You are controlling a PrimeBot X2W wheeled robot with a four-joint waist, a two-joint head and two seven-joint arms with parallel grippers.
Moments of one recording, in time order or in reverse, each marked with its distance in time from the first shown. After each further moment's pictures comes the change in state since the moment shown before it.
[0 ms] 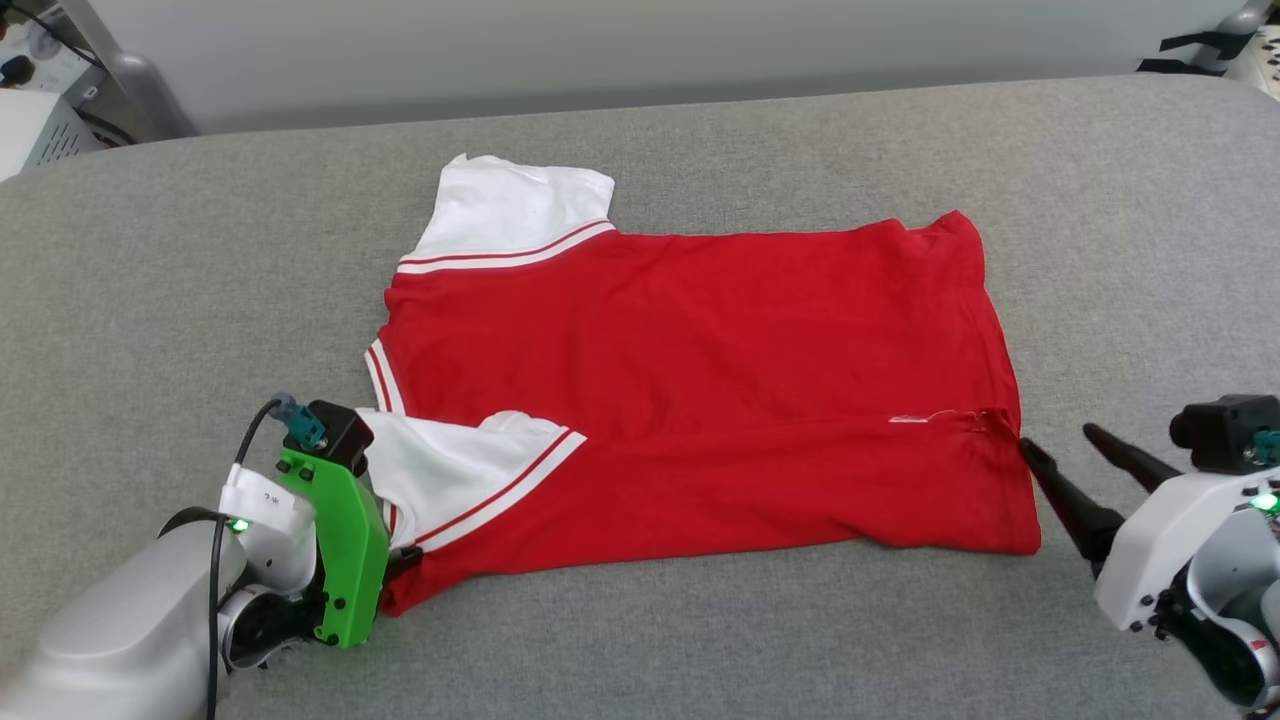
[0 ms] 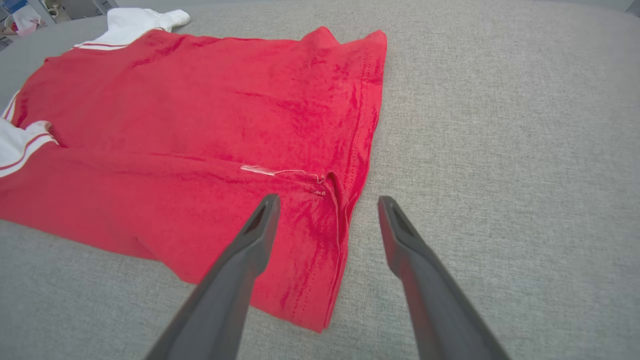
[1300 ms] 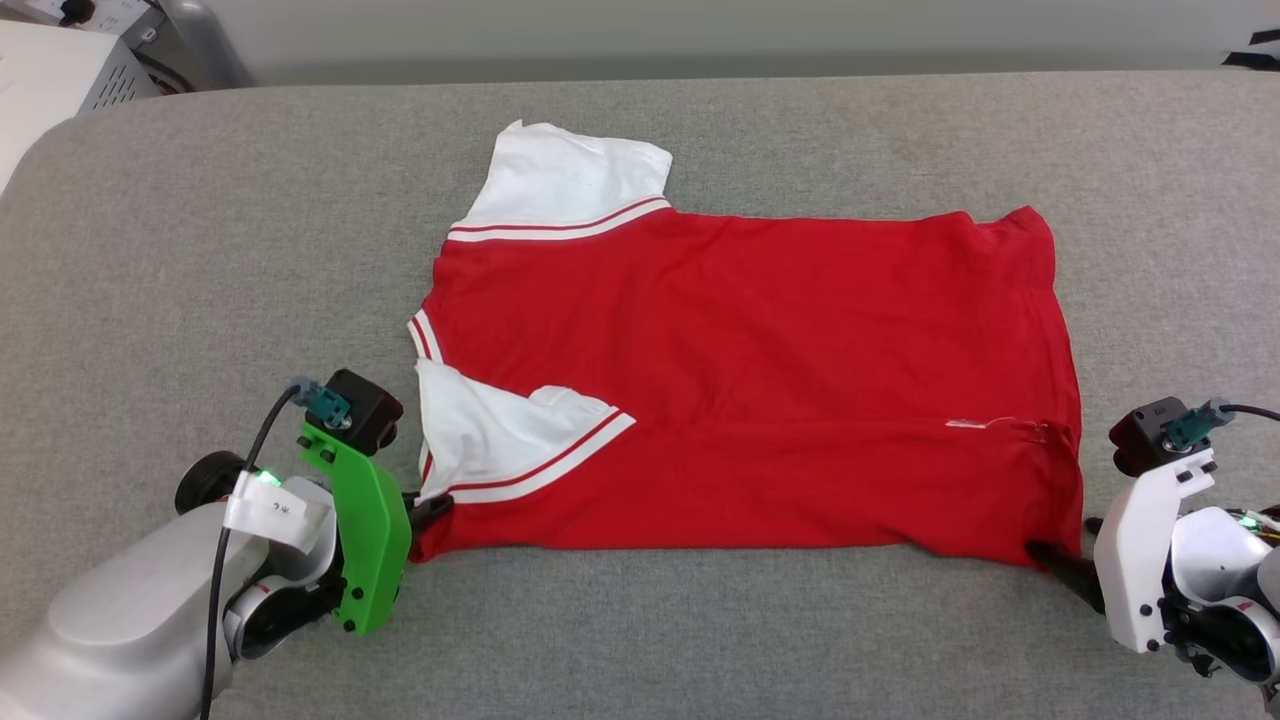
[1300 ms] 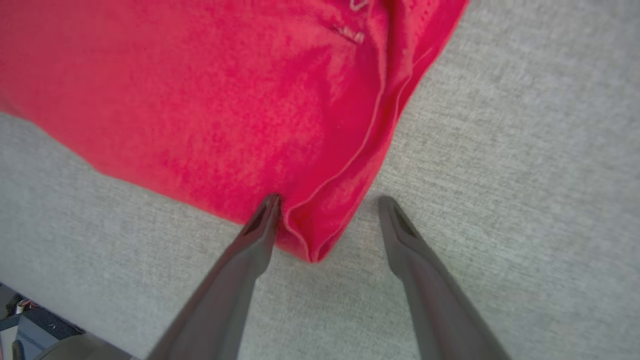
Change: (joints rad) left arm -0.088 0.058 -0.123 -0.148 0.046 0.000 -0.187; right arm -0.149 -0.128 0.268 0.162 0.121 -0.001 0.404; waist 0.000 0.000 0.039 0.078
